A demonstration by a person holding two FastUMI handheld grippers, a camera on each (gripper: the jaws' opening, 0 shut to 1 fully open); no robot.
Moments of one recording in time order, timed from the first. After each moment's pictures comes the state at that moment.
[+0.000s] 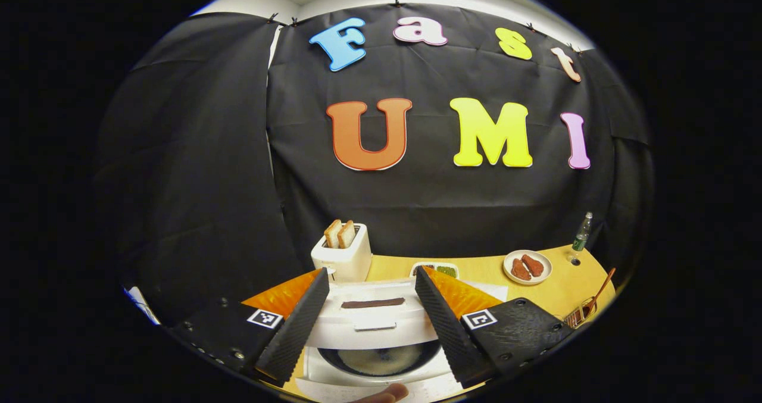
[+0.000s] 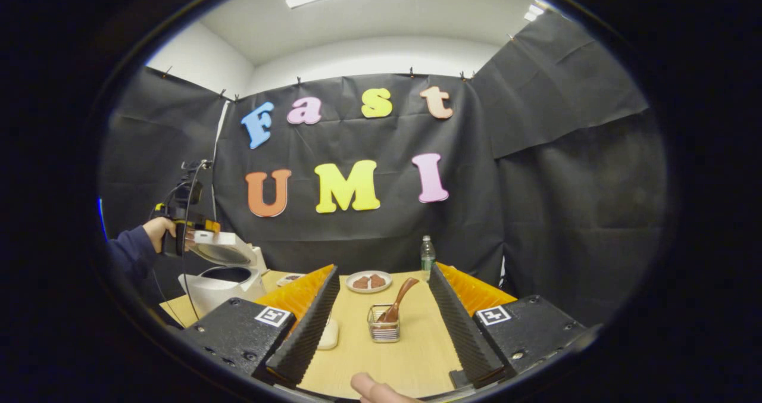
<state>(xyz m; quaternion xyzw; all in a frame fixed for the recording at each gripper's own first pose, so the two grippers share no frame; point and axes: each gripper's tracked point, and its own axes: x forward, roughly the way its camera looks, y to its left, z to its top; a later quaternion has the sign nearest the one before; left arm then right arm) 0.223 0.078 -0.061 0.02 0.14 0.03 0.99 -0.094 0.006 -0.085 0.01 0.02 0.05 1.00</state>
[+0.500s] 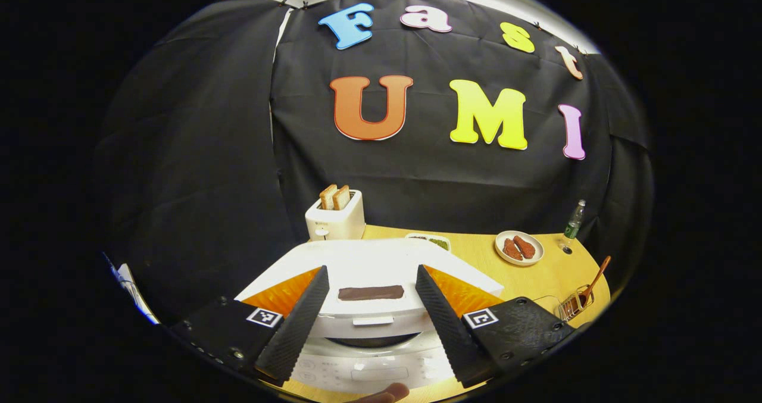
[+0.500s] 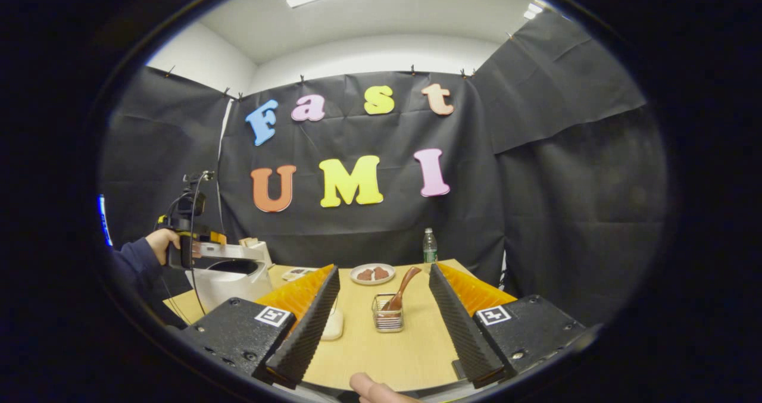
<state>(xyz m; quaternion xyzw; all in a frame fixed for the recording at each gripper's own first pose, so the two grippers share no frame) 0.186 0.071 -0.118 0.00 0.18 0.02 0.98 -0.122 0.009 -0.096 0.01 0.02 0.06 1.00</state>
